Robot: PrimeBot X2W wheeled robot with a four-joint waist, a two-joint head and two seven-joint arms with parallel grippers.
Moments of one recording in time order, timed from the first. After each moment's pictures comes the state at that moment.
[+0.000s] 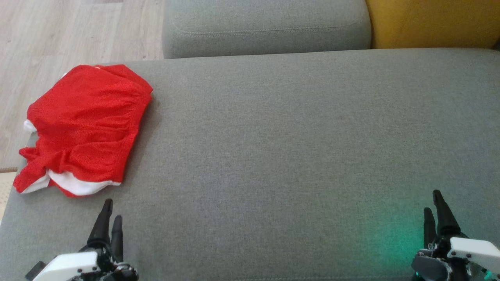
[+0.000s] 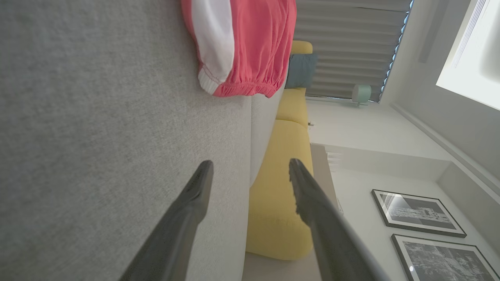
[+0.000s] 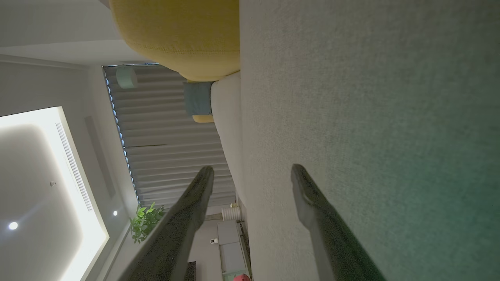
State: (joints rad) left arm 0.03 0.02 0.07 0.36 -1.62 -0.12 0.10; right arm 0.01 -0.04 -0.13 0.37 1.60 0.13 0.11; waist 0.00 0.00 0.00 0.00
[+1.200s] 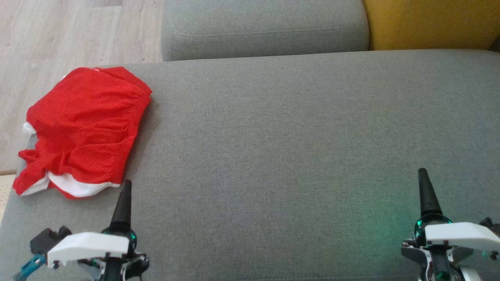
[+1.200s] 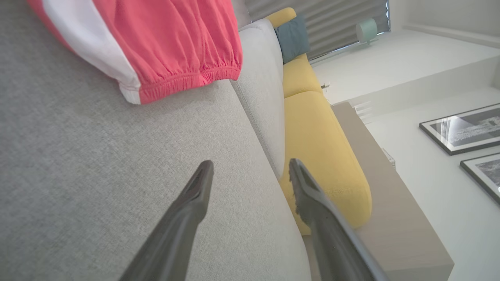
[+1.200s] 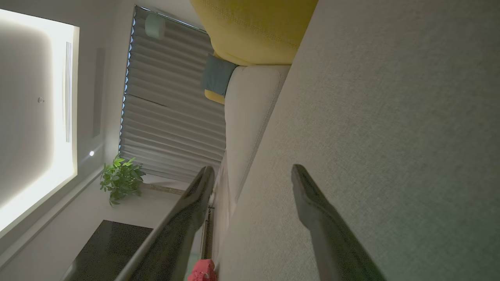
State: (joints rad) left arm 0.03 0.03 -0.01 0.22 -1.22 -0.06 0.00; right arm 0.01 -0.04 -0.04 0.26 1.27 0.13 0.00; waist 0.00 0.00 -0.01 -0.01
